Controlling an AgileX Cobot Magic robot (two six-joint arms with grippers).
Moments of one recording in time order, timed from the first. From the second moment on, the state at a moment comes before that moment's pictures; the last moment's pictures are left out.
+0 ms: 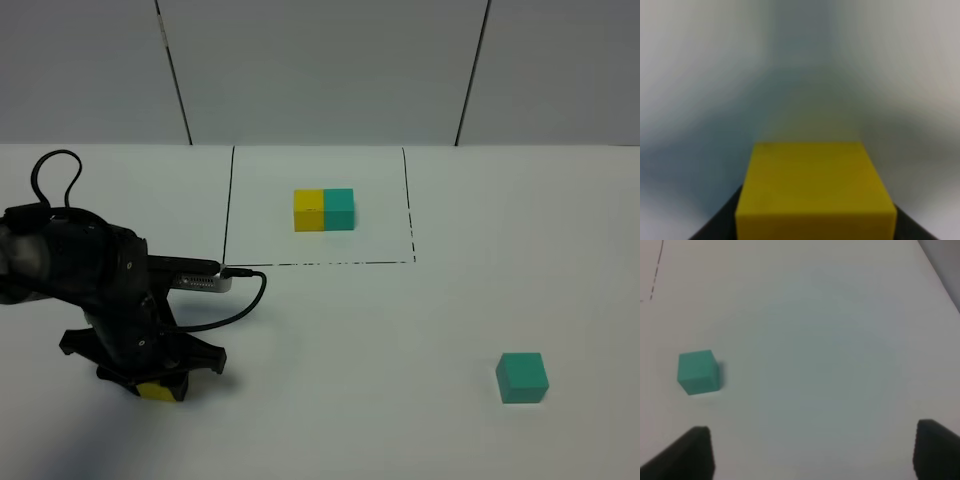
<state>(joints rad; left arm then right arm) -0.35 1.95 -1.04 0.00 0.63 -0.19 0.03 0.05 -0.50 -0.12 1.06 0.16</state>
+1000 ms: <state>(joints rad) -0.56 2.22 -1.83 0.02 1.08 0.82 0.03 0.05 -0.50 -0.12 1.06 0.16</state>
